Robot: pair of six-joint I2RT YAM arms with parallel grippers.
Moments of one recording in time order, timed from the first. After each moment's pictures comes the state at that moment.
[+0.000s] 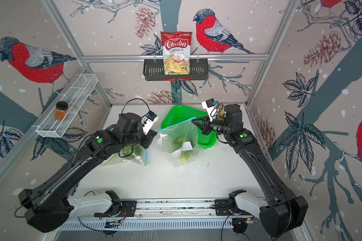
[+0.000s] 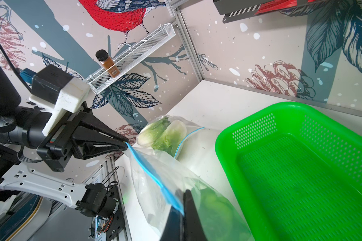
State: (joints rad) left arm -0.73 1.19 1.41 -0.93 -0.08 0.00; right arm 0.36 1.15 1.17 -0.36 -0.75 0.18
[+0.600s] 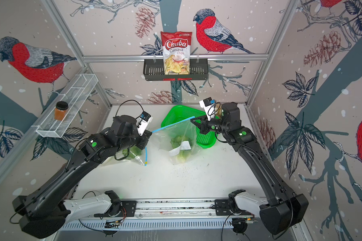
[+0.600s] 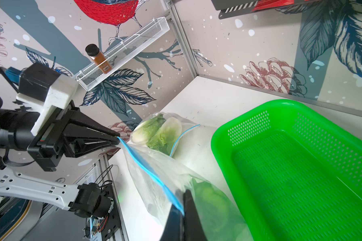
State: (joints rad) left arm -0.71 1.13 1.36 -0.93 -0.13 -0.03; right arm 0.39 1.17 1.23 -0.43 -0.68 0.16
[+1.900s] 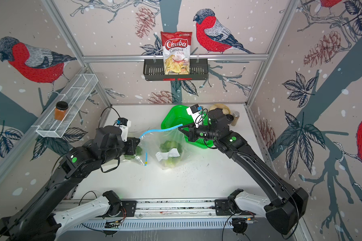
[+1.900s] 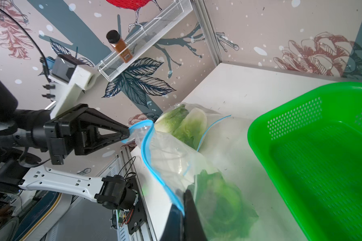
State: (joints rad) left arm -0.68 0.95 1.27 -1.02 -0.19 -0.52; right arm 0.63 1.19 1.16 -0.32 -0.57 0.30
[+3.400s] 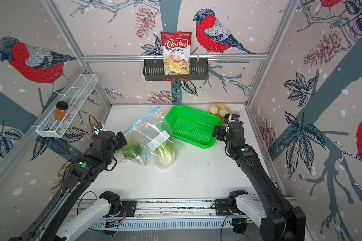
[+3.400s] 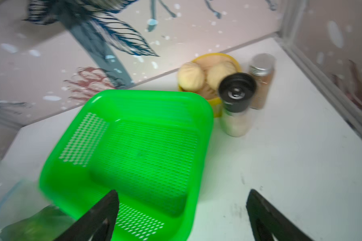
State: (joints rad) left arm -0.35 0.81 0.86 -0.67 -0.63 -0.49; right arm 0.21 0.99 0.74 -0.29 0.13 0.40
